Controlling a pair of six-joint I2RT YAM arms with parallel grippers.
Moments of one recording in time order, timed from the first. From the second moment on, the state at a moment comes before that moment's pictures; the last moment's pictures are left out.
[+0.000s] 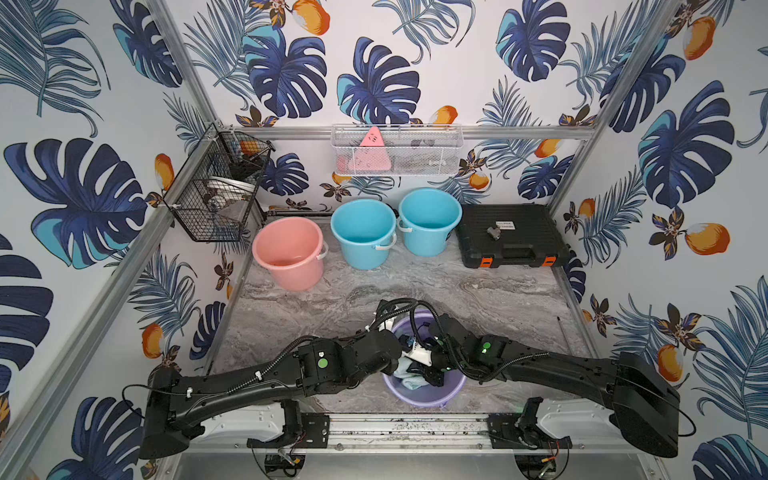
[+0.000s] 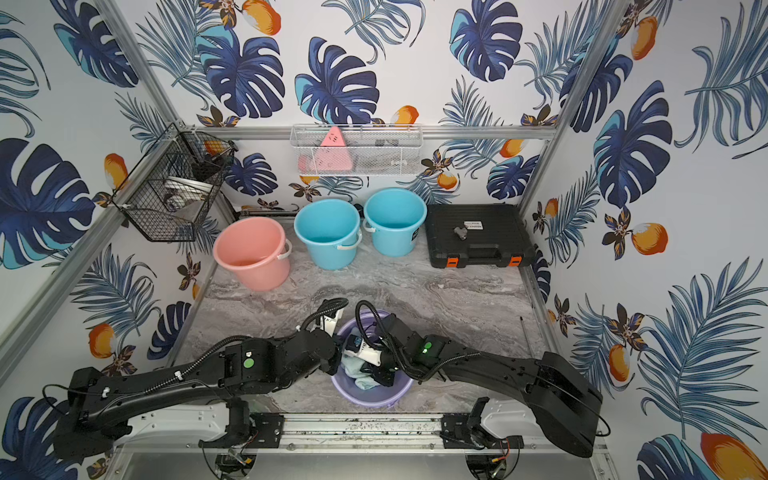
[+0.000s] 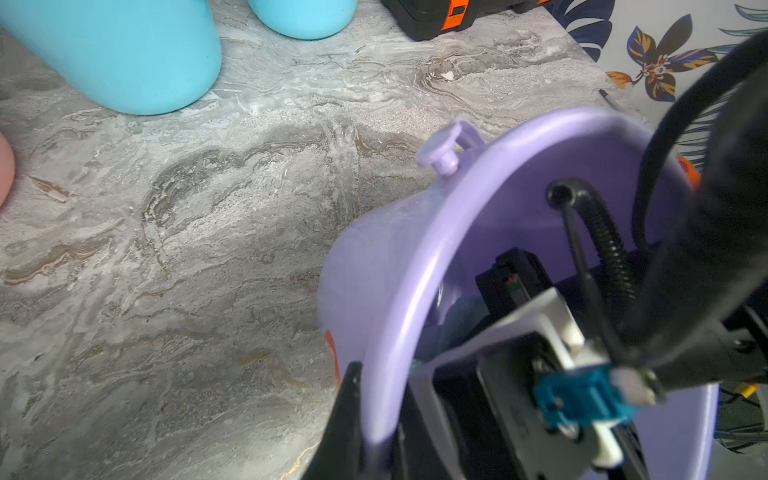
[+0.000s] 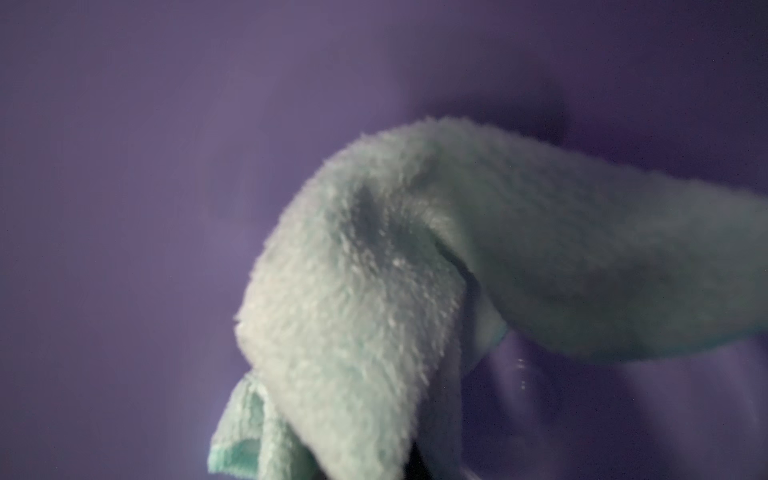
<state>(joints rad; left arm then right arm) -1.19 1.22 0.92 -0.68 -0.49 -0.66 0.99 1.29 0.64 -0.17 -0.29 -0.23</state>
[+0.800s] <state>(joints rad) -1.20 1.19 0.91 -0.74 -0.57 -0.66 1.20 1.45 0.63 0.15 0.66 -0.40</state>
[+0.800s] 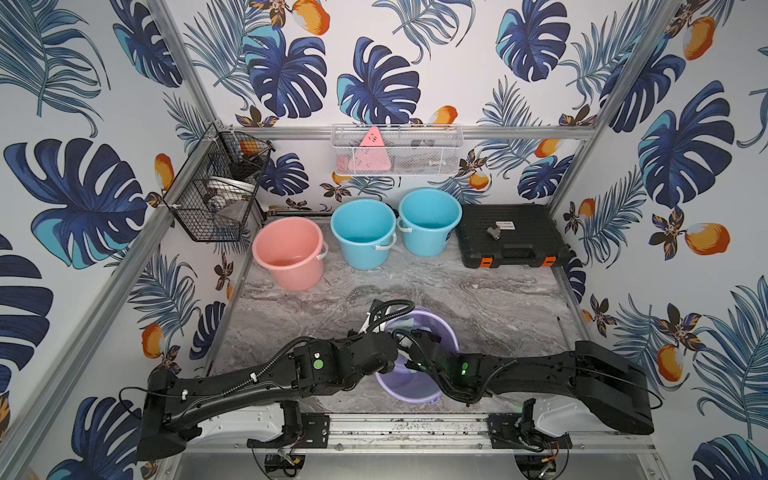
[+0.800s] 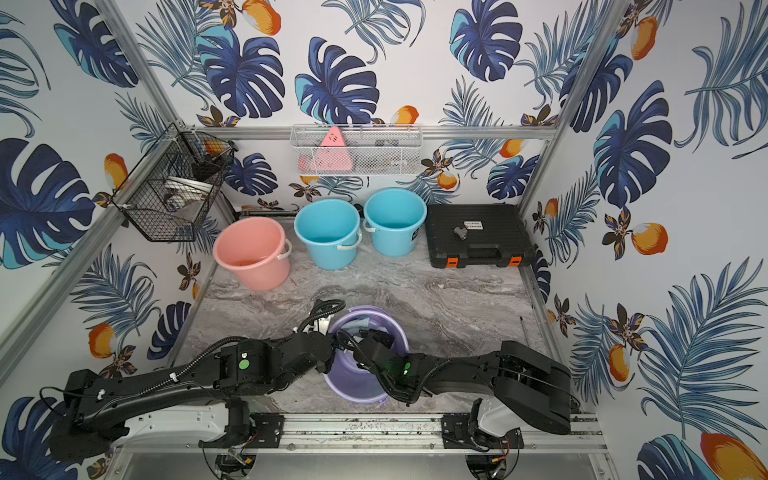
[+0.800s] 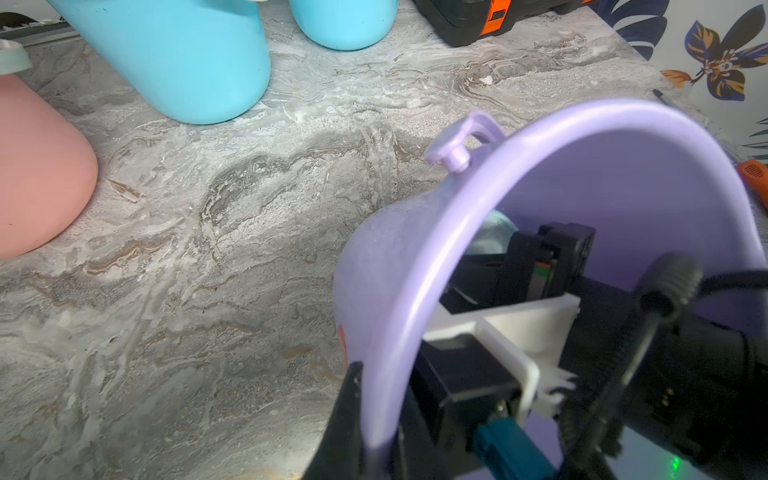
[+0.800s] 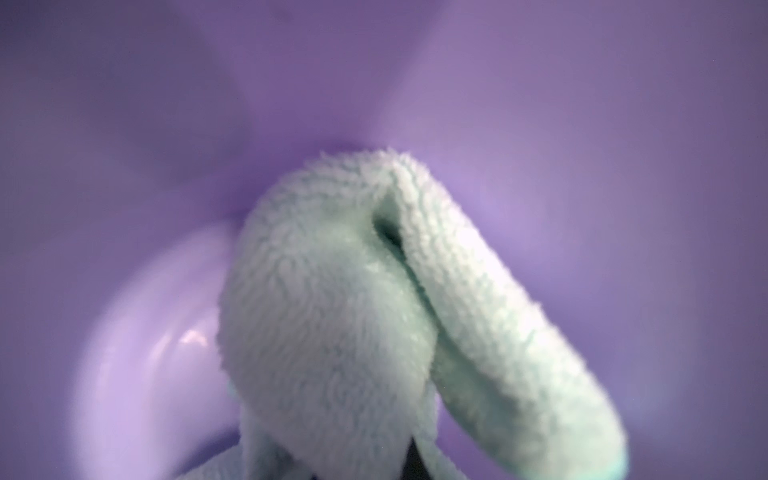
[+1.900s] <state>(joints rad) -1.20 1.15 0.92 -0.65 -0.63 -0.76 1.08 1.46 1.03 -0.74 0.45 0.32</state>
